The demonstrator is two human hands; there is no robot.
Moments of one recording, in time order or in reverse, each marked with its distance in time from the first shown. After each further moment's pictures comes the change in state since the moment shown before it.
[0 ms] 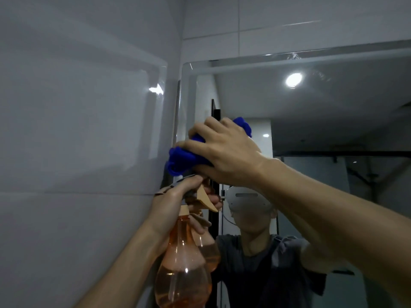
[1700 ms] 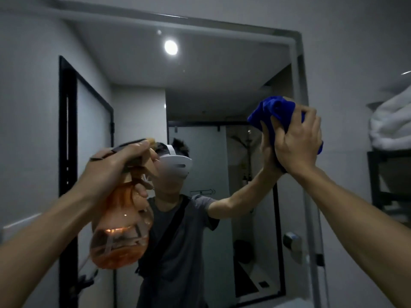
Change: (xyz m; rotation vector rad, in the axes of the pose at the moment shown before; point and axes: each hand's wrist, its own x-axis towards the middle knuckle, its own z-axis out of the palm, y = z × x) left_hand 0.009 -0.073 0.345 0.106 -0.203 0.036; right_hand -0.485 0.234 -0.231 -0.393 0.155 1.130
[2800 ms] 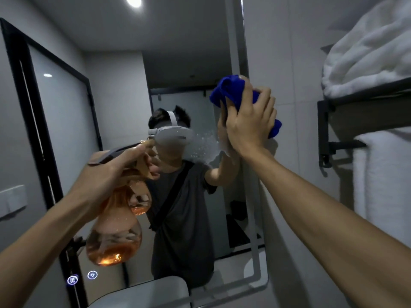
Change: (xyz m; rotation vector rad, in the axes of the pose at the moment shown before) left_hand -0.057 -0.030 0.142 0.105 0.043 -0.065; right_hand -0.048 0.038 -0.030 0.016 -0.082 0.113
